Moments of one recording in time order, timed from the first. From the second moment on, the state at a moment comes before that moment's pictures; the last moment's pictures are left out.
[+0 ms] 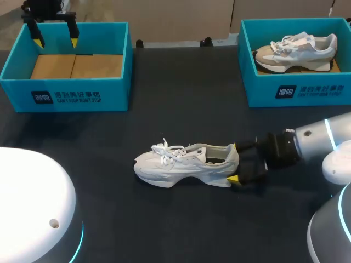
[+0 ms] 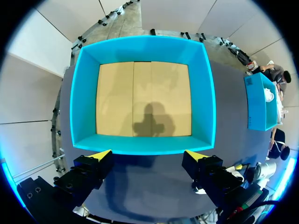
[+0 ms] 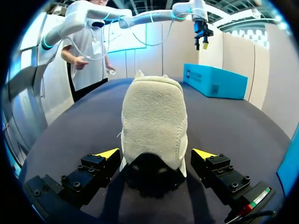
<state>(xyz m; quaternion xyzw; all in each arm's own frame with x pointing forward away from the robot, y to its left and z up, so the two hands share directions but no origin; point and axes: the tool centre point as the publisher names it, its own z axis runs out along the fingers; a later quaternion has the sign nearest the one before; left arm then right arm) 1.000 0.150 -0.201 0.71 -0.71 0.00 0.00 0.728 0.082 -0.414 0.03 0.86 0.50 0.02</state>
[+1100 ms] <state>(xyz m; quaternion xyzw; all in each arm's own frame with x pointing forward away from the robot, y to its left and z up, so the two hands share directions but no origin) 1.000 0.150 -0.201 0.71 -0.71 0.00 0.00 0.729 0.122 -0.426 0.04 0.86 0.51 0.02</state>
